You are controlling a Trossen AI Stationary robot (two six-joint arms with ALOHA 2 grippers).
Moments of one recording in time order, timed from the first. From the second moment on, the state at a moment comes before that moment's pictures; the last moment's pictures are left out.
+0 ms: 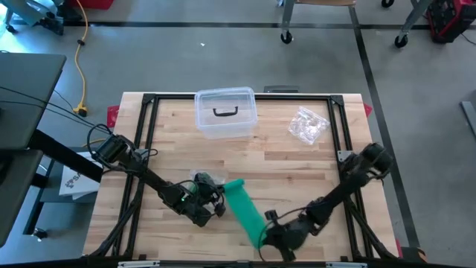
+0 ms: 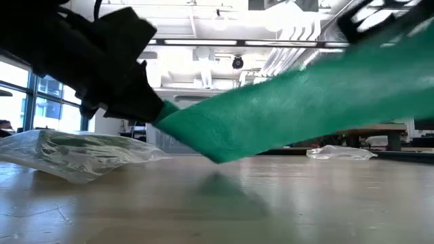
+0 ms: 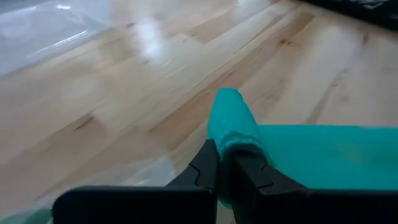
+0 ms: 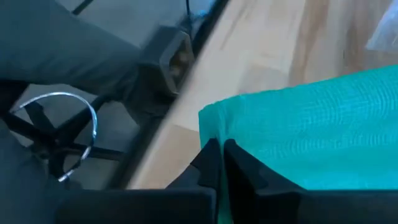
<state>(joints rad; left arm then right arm) -0.59 1.82 0.83 0.08 -0.98 -0.97 0.77 1.86 1.01 0.16 0.24 0.29</state>
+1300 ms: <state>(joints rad) -0.61 1.82 0.84 -0.13 -0.91 -1.04 1.28 1.75 1.57 -0.33 1.38 -0.05</state>
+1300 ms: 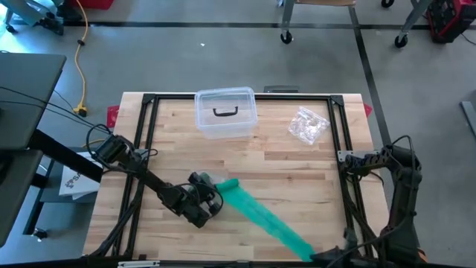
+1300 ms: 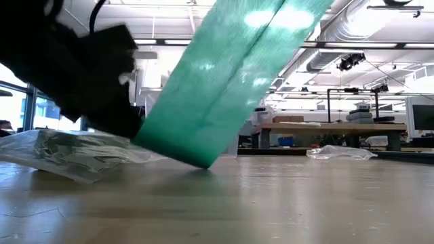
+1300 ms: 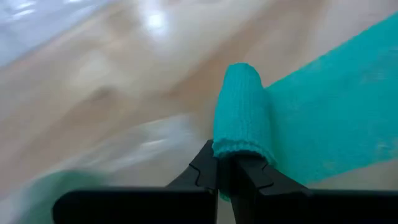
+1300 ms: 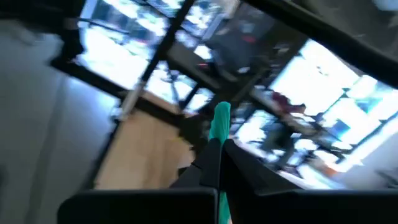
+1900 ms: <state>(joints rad) -0.65 1.83 1.13 0.19 -0.59 -0.38 1.04 1.74 2.02 -0.88 1.12 -0.02</state>
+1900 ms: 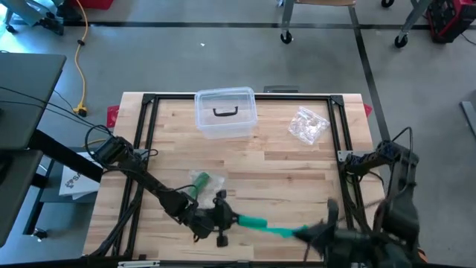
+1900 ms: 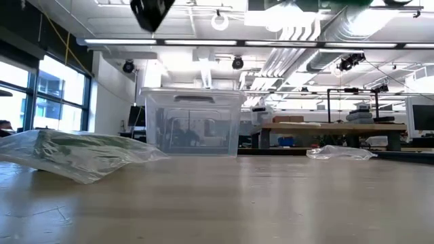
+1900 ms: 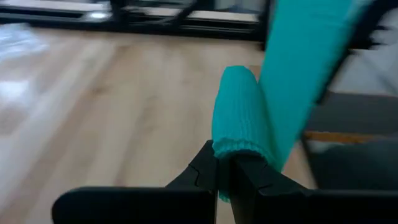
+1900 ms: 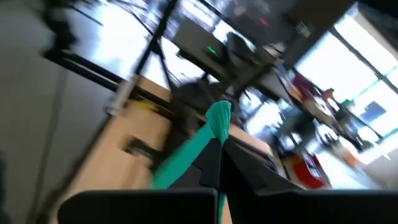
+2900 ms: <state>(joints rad) -0.91 1.83 1.32 0.76 -1.27 0.37 0.73 1.75 1.12 0.09 0.39 0.33</state>
